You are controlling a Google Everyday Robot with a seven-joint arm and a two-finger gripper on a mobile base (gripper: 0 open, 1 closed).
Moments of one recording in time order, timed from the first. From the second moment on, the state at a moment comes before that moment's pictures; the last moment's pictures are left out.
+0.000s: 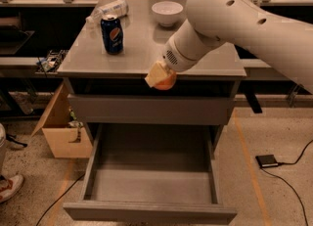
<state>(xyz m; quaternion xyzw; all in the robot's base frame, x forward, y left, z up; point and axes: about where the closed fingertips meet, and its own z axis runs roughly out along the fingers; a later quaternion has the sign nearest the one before) 0.606 -0.023 0.860 -0.36 0.89 0.11 0.27</state>
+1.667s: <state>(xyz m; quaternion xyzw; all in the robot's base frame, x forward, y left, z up) 0.550 -0.034 0.679 -0.28 0.93 0.12 0.19</state>
